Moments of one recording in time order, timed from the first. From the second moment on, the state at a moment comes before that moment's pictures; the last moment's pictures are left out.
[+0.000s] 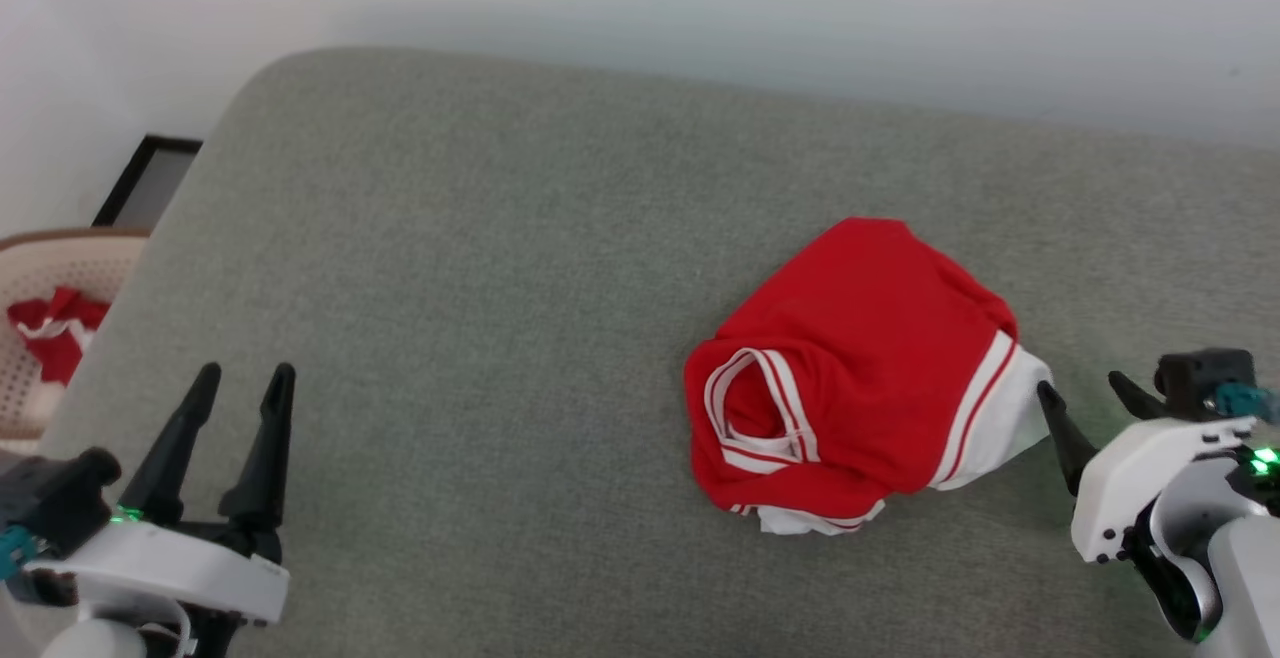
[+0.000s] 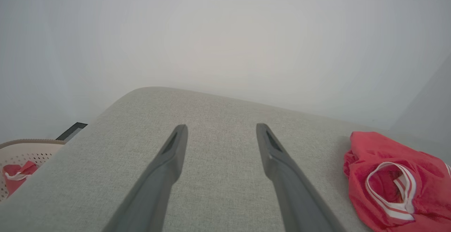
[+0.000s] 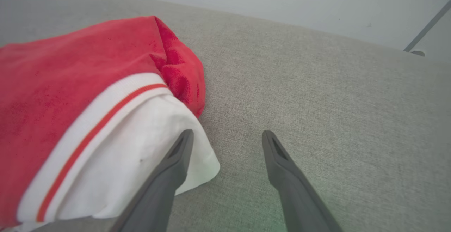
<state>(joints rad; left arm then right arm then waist) -0.12 0.57 -0.20 0.12 -0.79 -0.07 -0.26 -0.35 -0.28 0.09 0.47 0.27 0.13 0.14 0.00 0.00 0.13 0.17</state>
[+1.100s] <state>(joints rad) -0.16 0.55 -0.19 0.18 -0.76 -0.11 -0.26 -0.40 -0.42 0.03 0.33 0.39 0.13 0.58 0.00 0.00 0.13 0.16</state>
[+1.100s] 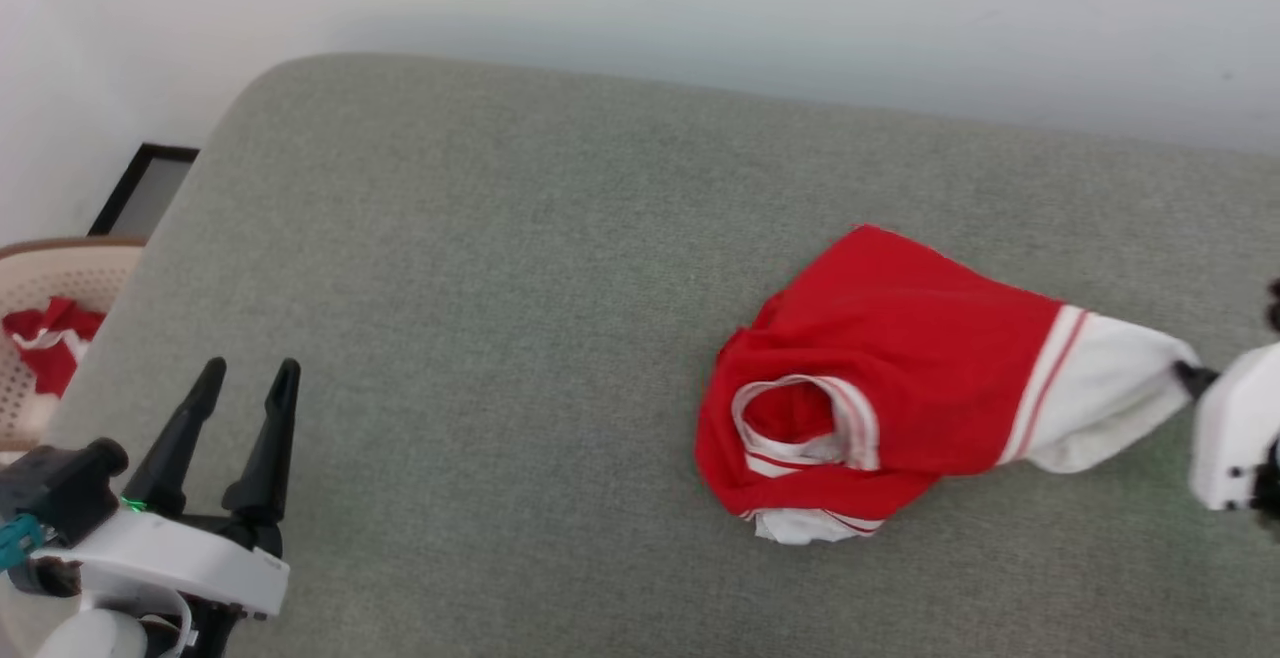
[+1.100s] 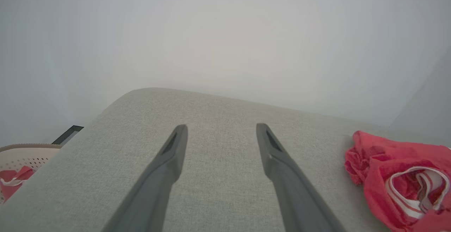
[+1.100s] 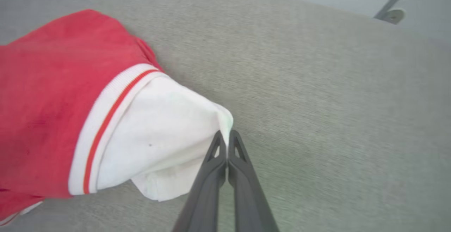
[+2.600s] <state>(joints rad) -0.33 0.62 -0.32 0.09 -0.82 -0.12 0.03 -0.43 -0.45 -0.15 0.58 0.34 0.13 0.45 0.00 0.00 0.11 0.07</state>
